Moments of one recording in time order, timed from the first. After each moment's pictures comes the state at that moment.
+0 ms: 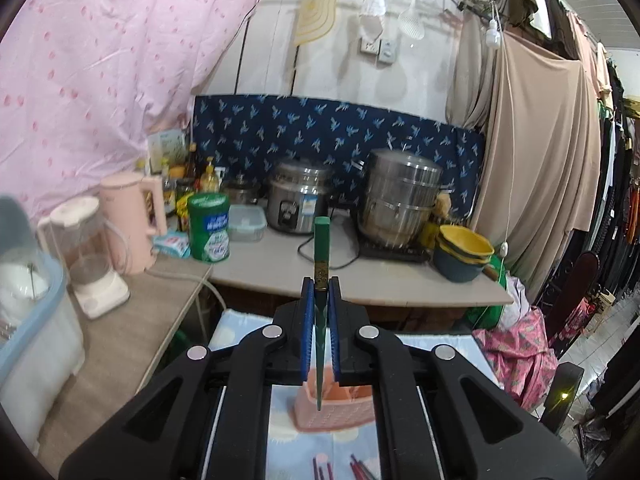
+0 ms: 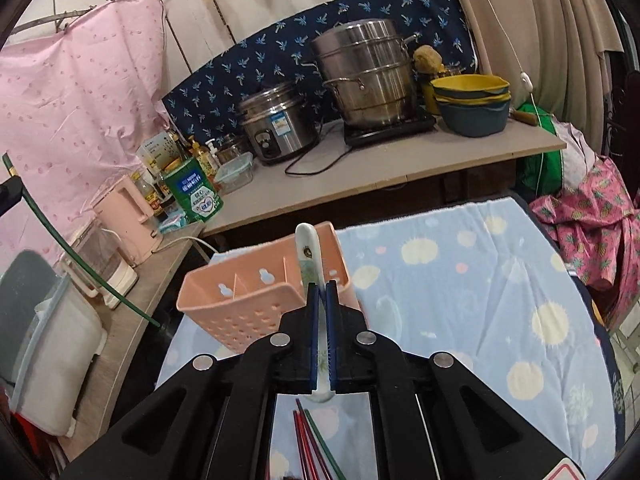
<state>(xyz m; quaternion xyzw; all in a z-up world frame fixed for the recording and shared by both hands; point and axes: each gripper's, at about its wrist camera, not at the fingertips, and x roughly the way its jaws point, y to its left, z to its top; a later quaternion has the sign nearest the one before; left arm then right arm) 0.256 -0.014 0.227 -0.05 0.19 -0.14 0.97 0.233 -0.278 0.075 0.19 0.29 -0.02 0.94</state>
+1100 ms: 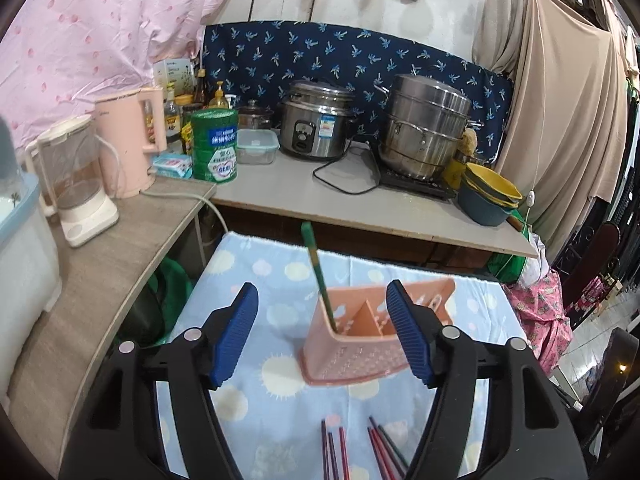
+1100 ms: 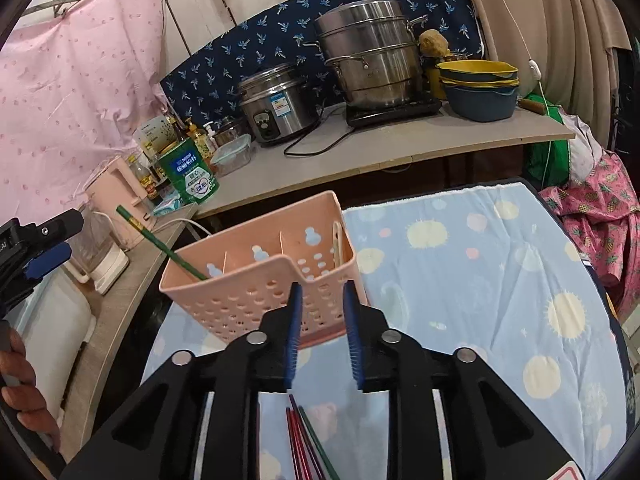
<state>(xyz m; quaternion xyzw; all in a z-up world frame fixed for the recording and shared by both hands) 0.281 -0.017 0.110 -0.05 0.31 -0.12 0.94 0.225 -0.265 0.028 0.19 0.32 -0.02 0.93</state>
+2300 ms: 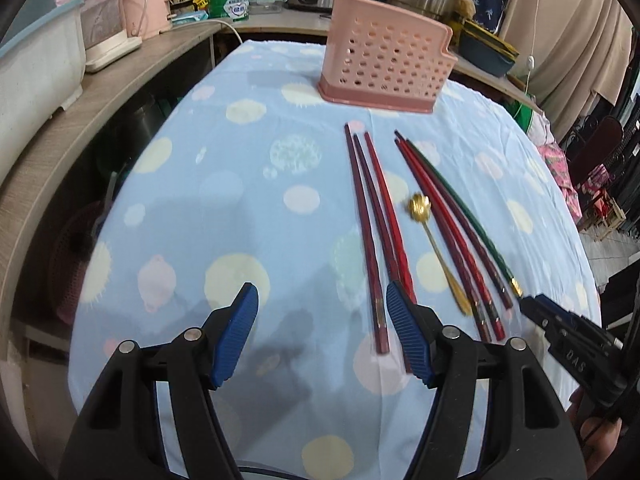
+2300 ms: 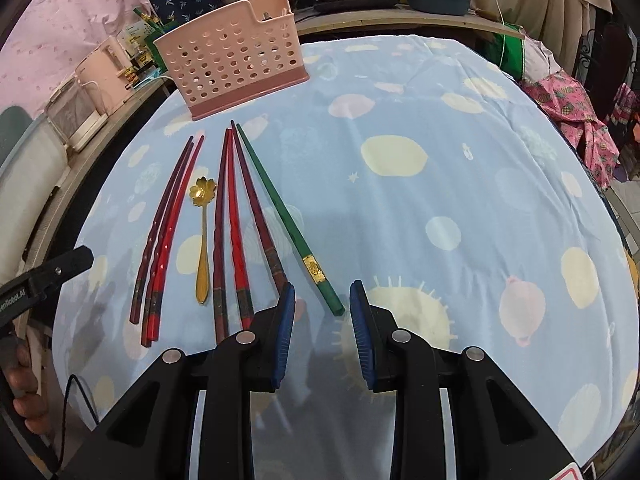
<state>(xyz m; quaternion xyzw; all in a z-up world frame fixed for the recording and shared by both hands) 0.097 0.004 -0.058 -0.01 0.48 -0.12 0.87 0.034 -0.238 -0.094 0.15 0.46 -0.04 0.87</state>
